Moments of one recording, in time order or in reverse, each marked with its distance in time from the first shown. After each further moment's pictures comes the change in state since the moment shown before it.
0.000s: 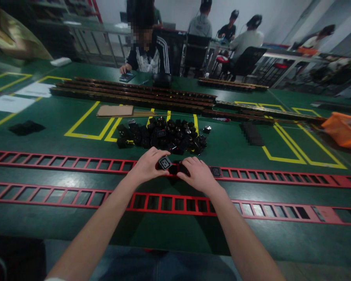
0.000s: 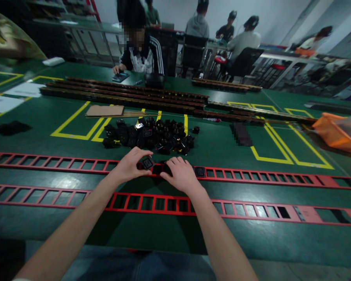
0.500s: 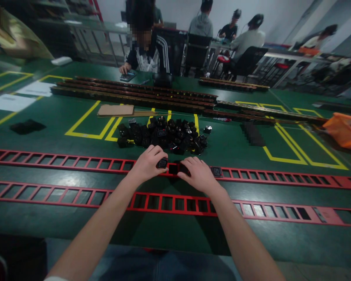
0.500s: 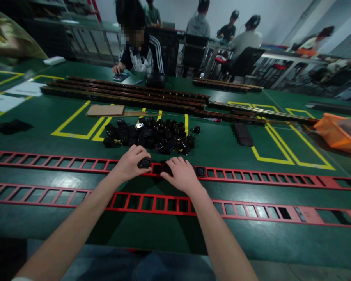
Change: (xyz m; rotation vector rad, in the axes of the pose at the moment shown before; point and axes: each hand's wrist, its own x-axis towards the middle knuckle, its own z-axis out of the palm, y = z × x) left_hand 0.003 0.005 -0.004 0.201 0.043 0.084; right_hand -0.001 0.000 0.000 0.005 0.004 -0.009
